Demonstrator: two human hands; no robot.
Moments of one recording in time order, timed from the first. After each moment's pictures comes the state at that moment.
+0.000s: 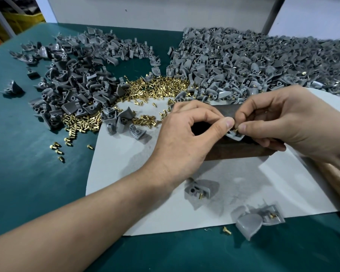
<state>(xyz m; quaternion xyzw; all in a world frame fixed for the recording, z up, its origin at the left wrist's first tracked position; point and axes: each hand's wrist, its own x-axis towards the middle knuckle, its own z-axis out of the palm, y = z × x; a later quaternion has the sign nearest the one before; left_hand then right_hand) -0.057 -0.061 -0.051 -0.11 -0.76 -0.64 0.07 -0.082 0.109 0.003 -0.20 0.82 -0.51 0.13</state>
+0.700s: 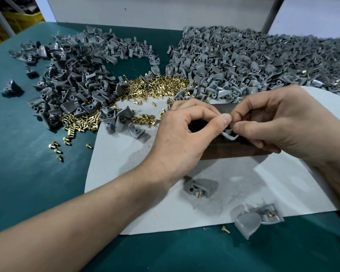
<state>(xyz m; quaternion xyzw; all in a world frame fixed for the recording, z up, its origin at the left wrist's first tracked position) -0.058 -0.061 -0.048 -0.11 -0.75 -0.65 0.07 -0.075 0.103 0.001 -0.19 0.82 -0.53 0.09</state>
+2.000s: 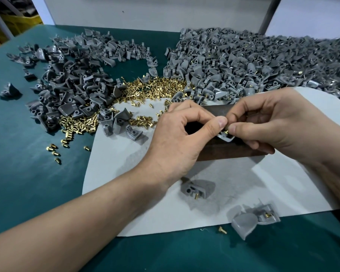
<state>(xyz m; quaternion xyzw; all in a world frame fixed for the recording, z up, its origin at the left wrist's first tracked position) -0.060 -0.062 -0.051 -0.12 -0.75 -0.65 0.07 -0.075 0.104 0.000 -0.19 0.81 -0.55 0.11</state>
